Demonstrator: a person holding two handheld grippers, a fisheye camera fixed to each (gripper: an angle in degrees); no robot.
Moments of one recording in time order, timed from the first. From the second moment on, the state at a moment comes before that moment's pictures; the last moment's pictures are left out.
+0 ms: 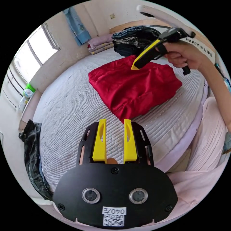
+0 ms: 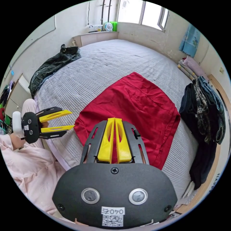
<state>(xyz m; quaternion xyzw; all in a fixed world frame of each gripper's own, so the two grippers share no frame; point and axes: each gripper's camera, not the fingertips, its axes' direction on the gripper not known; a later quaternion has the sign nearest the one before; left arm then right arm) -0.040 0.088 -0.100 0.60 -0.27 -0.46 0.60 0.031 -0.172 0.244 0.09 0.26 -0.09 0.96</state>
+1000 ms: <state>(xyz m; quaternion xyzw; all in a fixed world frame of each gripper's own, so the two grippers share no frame) -0.071 0.067 -0.034 0.63 -0.25 -0.47 0.56 0.044 -0.198 0.285 0.05 0.12 -0.11 0.98</state>
